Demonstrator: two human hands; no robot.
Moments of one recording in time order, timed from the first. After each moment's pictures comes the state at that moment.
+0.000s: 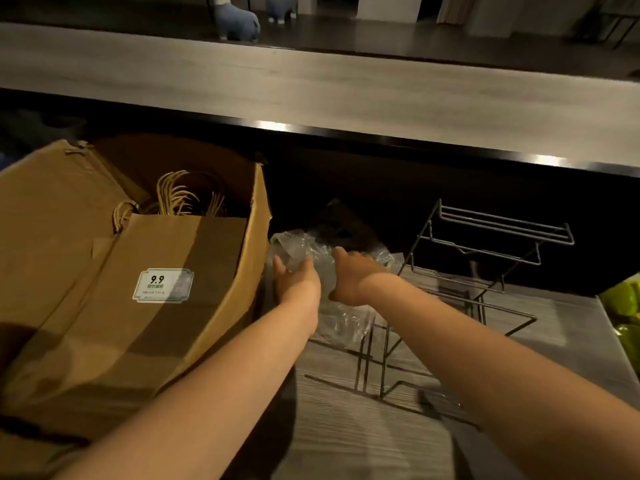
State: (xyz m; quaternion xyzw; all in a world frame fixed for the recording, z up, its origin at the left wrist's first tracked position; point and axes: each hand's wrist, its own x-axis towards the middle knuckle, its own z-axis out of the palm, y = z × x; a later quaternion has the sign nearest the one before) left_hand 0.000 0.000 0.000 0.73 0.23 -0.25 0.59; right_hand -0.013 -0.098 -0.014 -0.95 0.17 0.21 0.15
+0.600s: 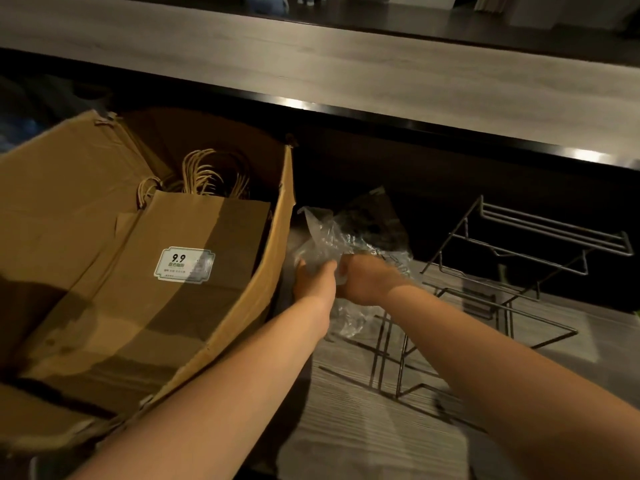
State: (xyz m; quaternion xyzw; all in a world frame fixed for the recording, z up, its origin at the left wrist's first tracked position) left_hand 0.003 0.015 -0.035 0.70 0.22 -0.28 0.62; right_hand -0.005 -0.085 -0.030 -0.96 0.13 0.21 0.16
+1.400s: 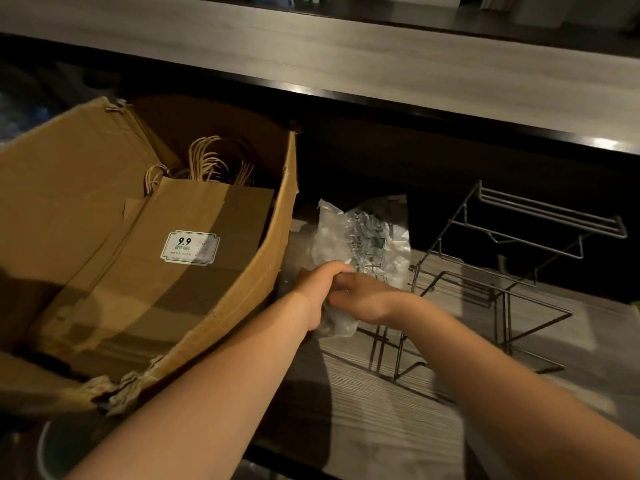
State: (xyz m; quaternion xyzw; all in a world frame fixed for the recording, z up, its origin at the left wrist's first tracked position) left_hand -0.011 0.029 -0.034 0.67 0.20 -0.41 0.59; right_hand -0.057 -0.058 -0.005 -0.89 0.08 0.27 0.37
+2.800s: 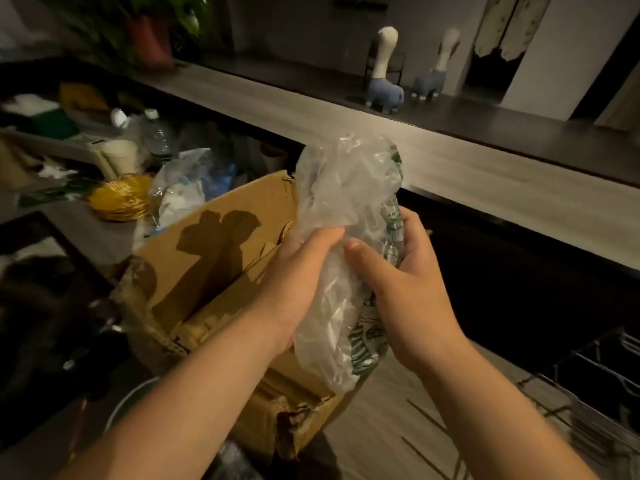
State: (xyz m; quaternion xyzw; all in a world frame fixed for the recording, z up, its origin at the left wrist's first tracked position) left_hand -0.014 0.202 0.147 0.62 -0.01 -0.07 0.78; right_hand -0.032 0.083 0.146 -0.67 -0.06 -0.08 0.74
